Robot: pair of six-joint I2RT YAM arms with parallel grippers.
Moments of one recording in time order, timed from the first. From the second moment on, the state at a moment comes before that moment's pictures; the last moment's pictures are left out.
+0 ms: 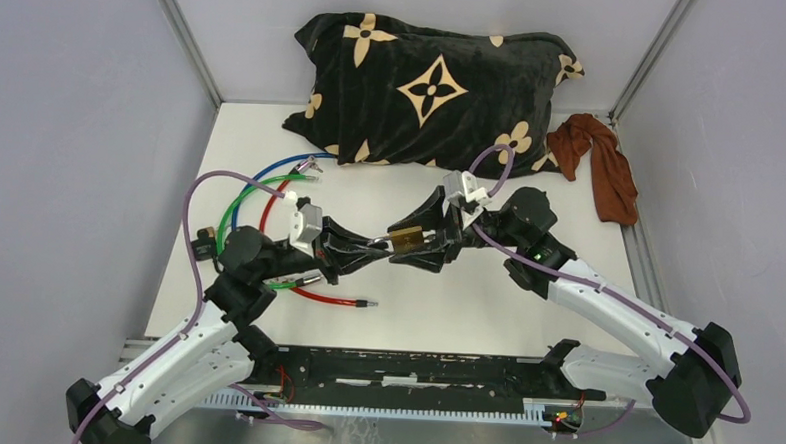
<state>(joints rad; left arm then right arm) -0.66 0.67 0.56 0.39 0.71 -0.24 0.77 1.12 0.82 0.54 -0.90 0.22</state>
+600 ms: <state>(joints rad) -0.55 0.59 0.50 0.21 0.72 -0.24 0.70 1.00 0.99 -0.26 -0.81 -0.28</state>
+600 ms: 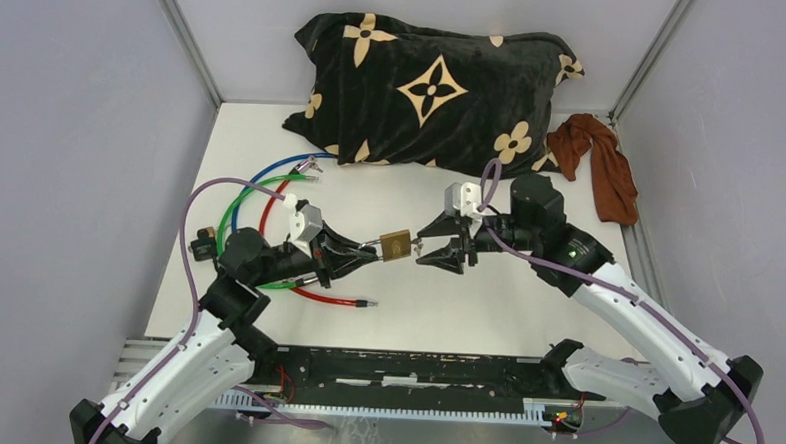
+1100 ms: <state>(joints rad) -0.54 0.59 0.50 0.19 0.74 -0.24 0.70 1.10 1.03 -0.31 -0.83 -0.31</state>
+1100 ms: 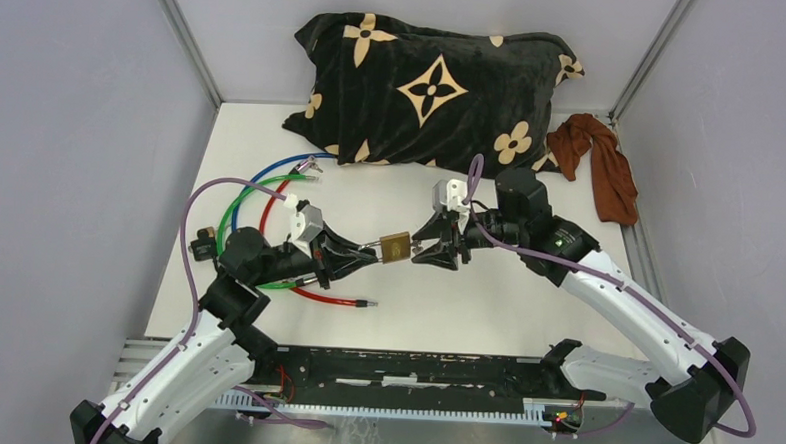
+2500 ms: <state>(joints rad) -0.71 1.42 0.84 0.01 0.10 0.17 0.29 0.80 0.56 -0.19 -0.15 0.03</state>
